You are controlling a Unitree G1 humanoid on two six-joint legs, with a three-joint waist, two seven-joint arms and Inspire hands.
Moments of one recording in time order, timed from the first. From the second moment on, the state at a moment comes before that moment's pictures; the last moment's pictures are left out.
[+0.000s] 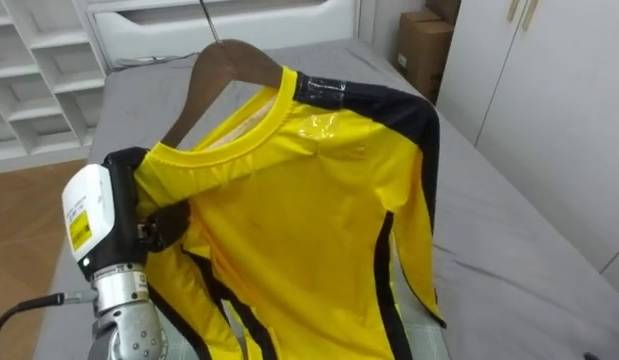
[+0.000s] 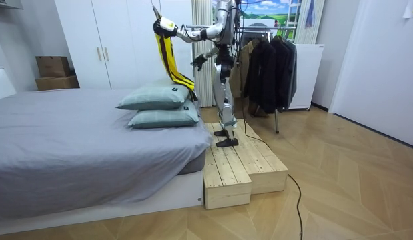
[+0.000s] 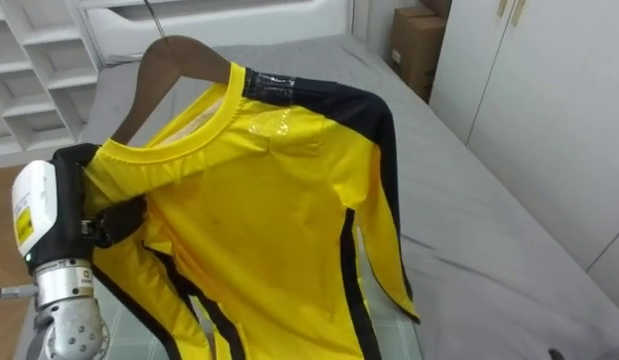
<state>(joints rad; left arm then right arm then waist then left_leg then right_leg) -0.15 0.32 -0.12 0.27 0.50 -0.06 0.69 -0.01 -0.31 -0.10 0.78 -0.49 0.01 -0.45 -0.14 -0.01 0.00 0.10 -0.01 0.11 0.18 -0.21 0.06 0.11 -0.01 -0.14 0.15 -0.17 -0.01</state>
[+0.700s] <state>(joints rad) -0.08 0.26 -0.13 0.19 0.61 0.02 0.62 0.08 -0.27 -0.01 0.25 -0.79 0.02 -0.46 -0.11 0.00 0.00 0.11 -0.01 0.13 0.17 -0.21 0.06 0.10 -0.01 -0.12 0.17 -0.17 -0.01</state>
